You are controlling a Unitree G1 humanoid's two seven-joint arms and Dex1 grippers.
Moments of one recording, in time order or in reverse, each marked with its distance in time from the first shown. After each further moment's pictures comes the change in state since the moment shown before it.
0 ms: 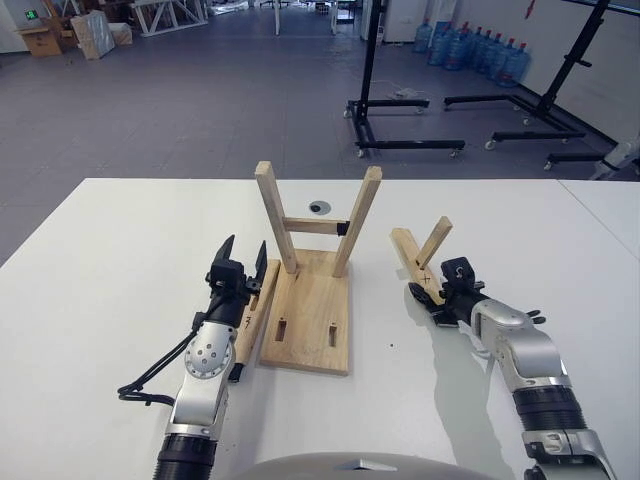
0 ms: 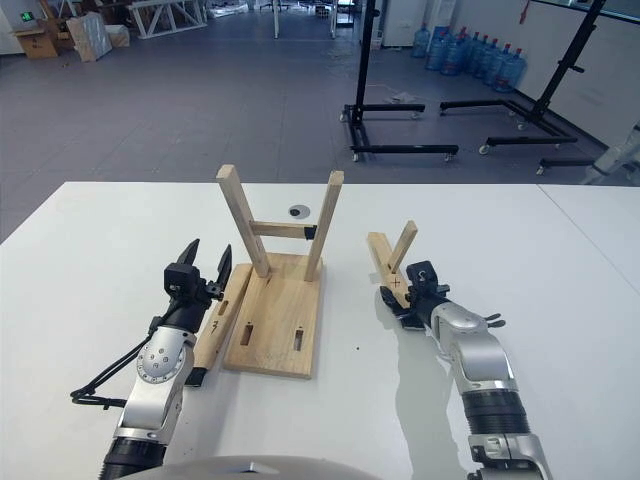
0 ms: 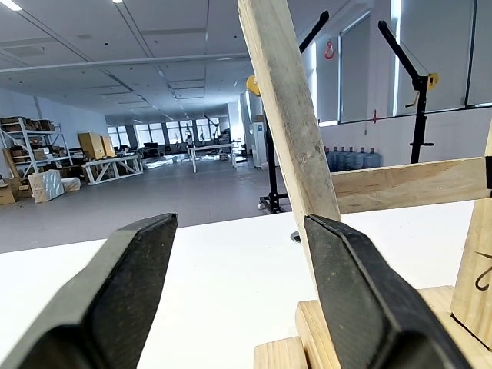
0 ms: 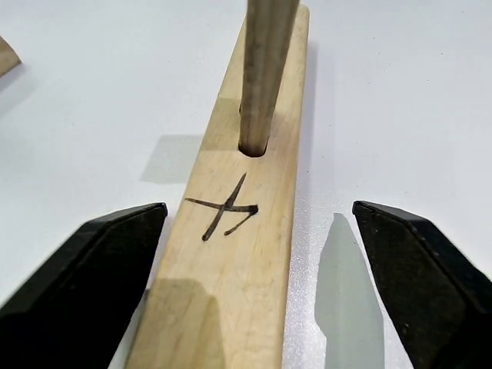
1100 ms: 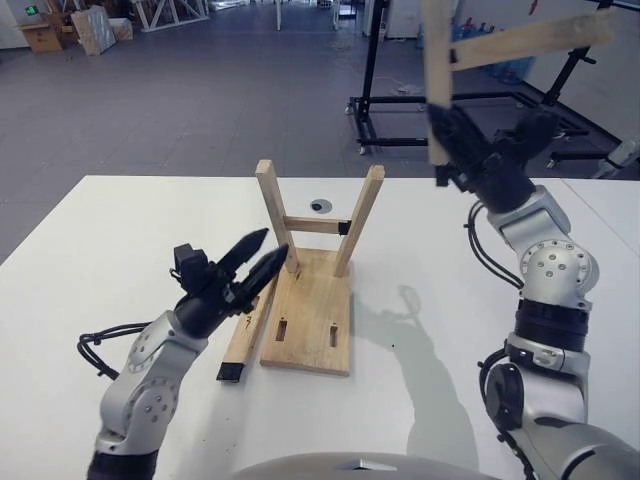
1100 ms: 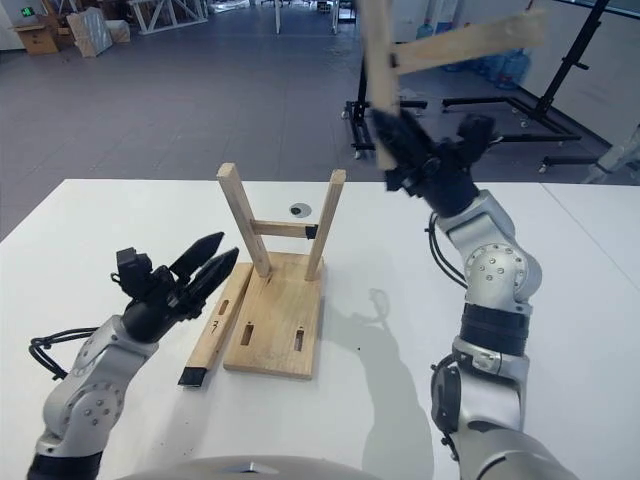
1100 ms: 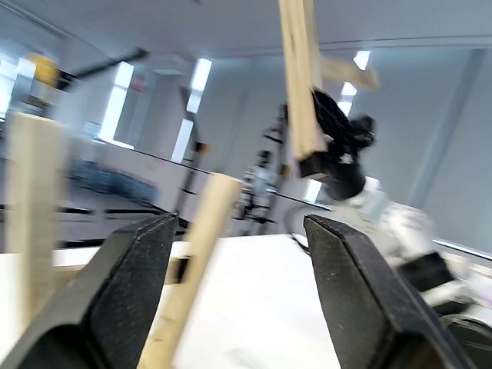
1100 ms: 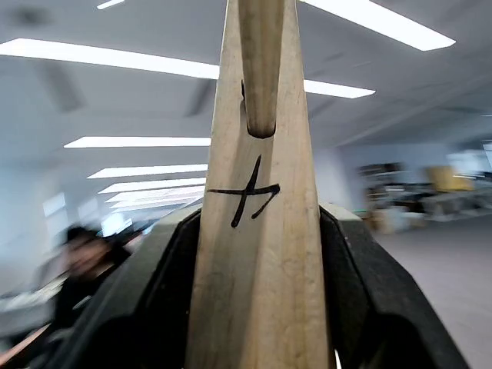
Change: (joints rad) left arm 0.060 0.296 0.084 -0.462 -0.993 0.542 -0.604; right arm -0.403 0.071 -0.224 -0.192 0.780 -0.077 0.520
